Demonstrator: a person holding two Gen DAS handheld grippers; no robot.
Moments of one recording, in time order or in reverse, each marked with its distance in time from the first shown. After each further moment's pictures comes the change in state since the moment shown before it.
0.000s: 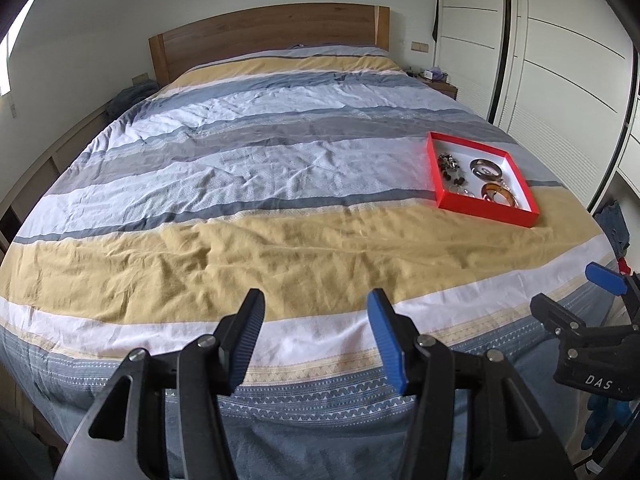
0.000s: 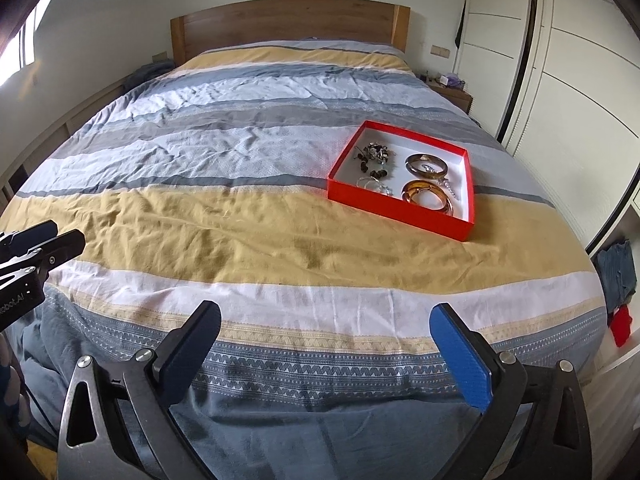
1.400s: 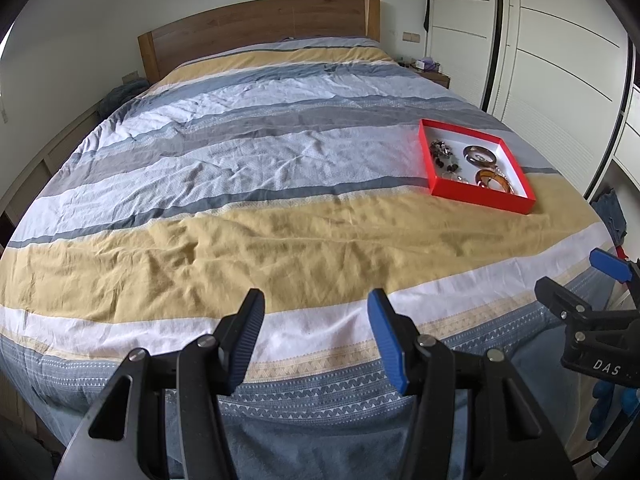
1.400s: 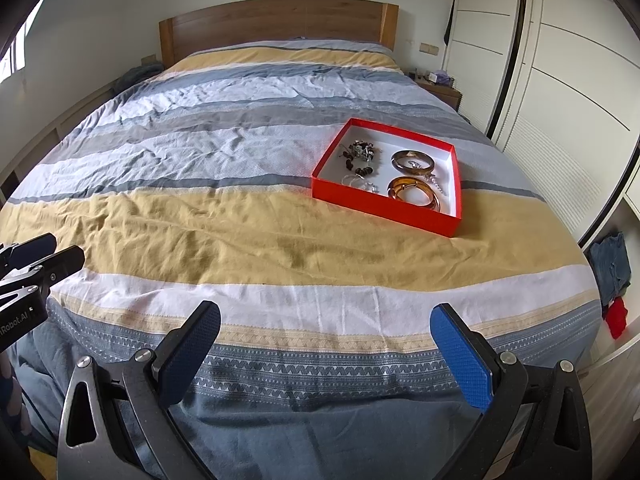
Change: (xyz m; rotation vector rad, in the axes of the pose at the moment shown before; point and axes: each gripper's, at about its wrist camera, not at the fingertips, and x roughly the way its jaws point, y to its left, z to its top) left arm 0.009 -0.005 -0.004 0.024 0.028 -0.020; right arm -0.001 -0.009 -0.001 0.018 0.000 -0.028
